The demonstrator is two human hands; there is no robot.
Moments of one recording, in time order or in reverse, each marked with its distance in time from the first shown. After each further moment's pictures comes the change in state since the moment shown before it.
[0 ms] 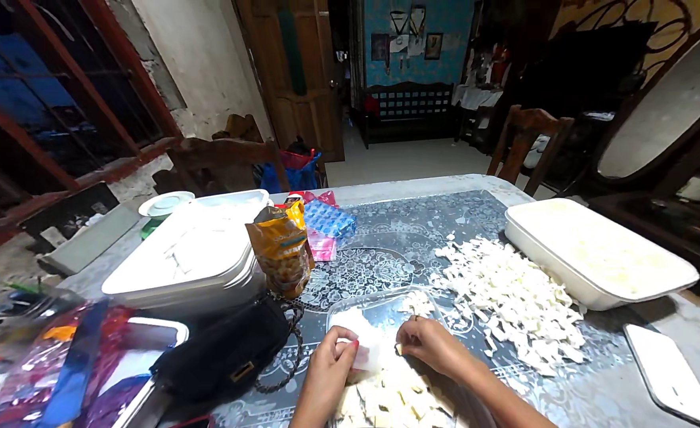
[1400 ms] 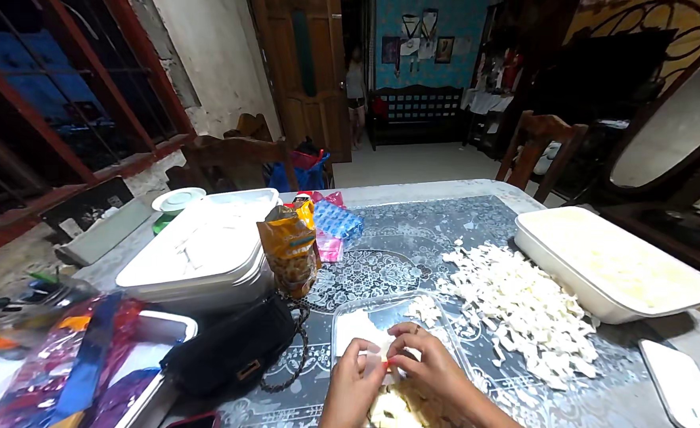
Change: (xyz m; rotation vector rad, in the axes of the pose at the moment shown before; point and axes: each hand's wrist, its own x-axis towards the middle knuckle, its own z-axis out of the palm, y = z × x) left_hand -0.014 -0.003 0.023 -0.044 -0.048 0.018; right_hand -0.010 -0.018 0.028 0.344 0.279 -0.214
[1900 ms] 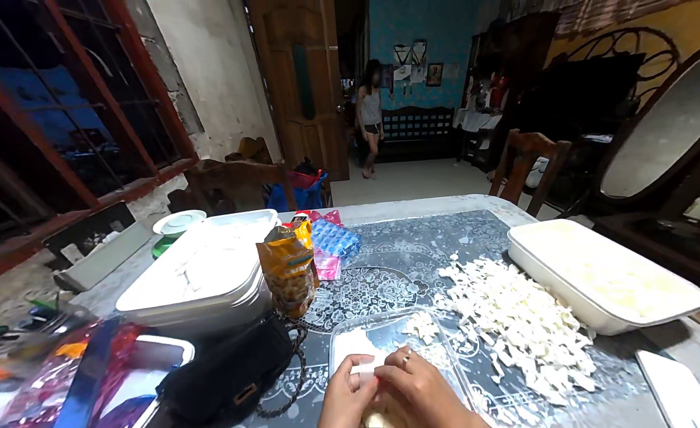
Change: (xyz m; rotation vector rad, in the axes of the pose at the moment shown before) left_hand 0.001 0.007 -0.003 -0.198 -0.002 -0.080; right_hand -0.002 0.005 0.019 -0.513 0.202 -0.525
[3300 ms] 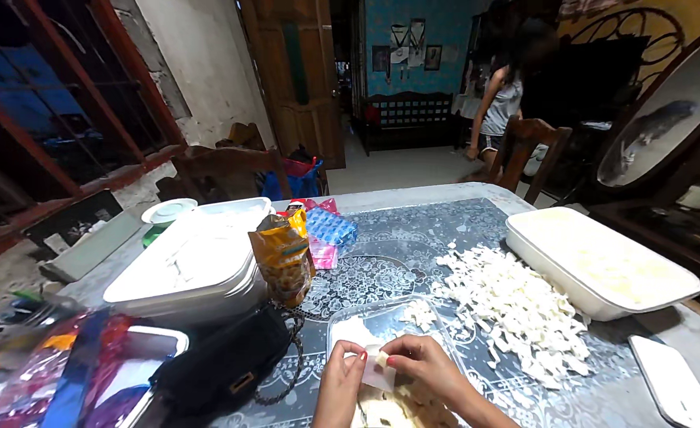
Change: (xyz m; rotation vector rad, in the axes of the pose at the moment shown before) left_hand 0.003 -0.006 -0.001 0.044 0.071 0.100; right_hand 0.012 0.004 -0.026 0.755 -0.230 0.731
